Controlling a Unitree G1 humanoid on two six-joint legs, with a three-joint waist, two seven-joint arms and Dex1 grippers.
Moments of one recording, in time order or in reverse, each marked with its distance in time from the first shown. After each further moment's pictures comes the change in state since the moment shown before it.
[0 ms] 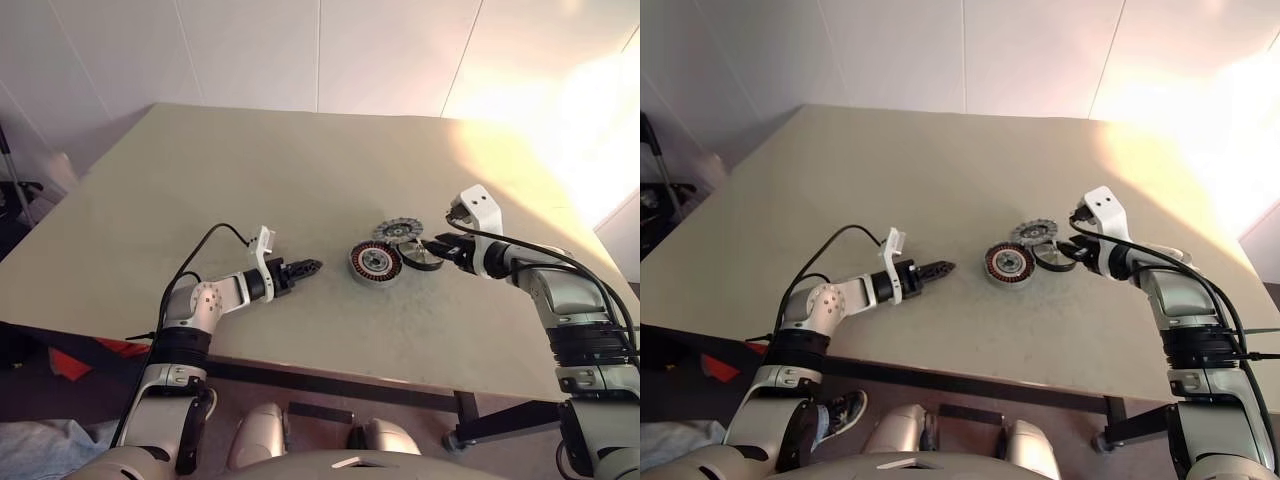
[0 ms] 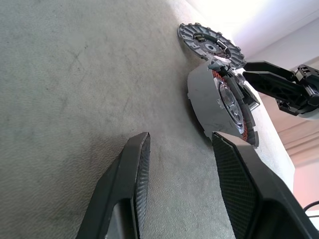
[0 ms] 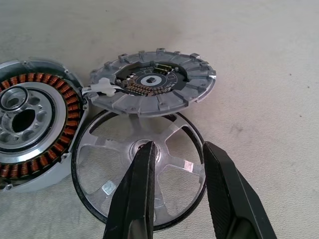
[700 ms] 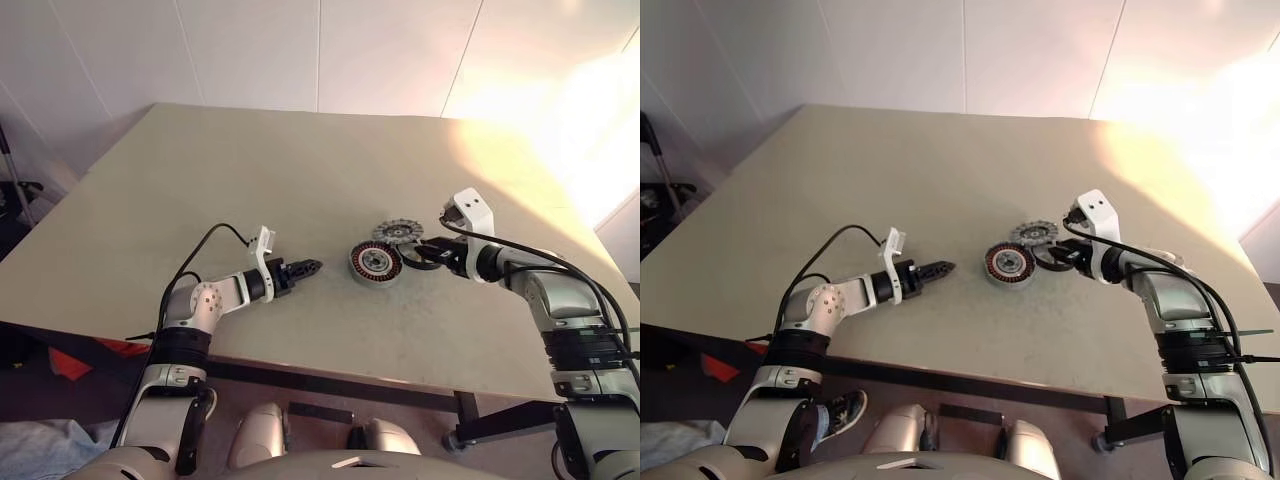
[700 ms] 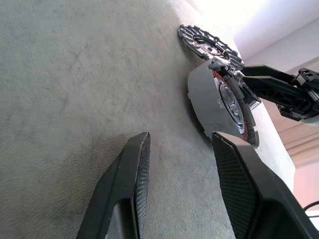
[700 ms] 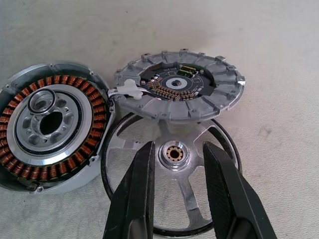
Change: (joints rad) left arm 0.000 0.000 -0.001 0.000 0.000 0.000 0.002; right arm 0.015 0.026 0.005 -0.031 0.024 0.040 -0.011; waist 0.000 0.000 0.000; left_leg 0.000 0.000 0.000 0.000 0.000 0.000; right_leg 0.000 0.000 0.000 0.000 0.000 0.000
